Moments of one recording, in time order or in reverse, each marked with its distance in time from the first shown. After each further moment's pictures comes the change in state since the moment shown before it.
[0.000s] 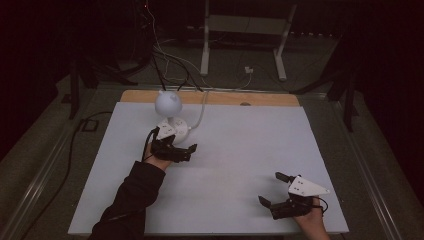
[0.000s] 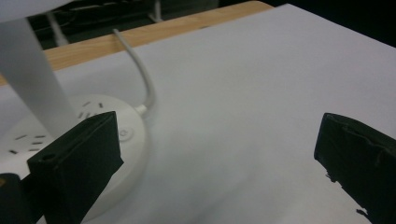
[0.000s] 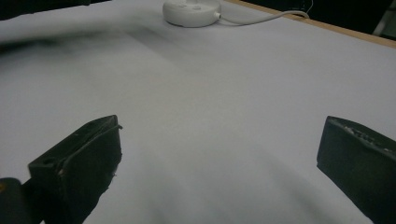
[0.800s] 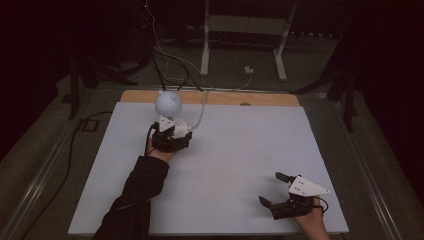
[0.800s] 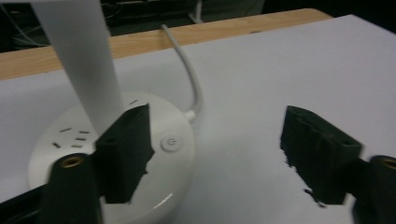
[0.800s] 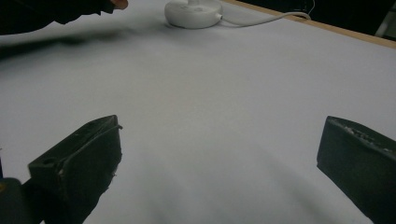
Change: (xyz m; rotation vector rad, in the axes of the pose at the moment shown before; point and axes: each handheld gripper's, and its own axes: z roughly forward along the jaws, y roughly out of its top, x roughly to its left) left arm 0.020 0.000 0.026 -0.003 0.148 -0.093; right arm 0.000 0.000 -0.001 -0.007 0.007 0.000
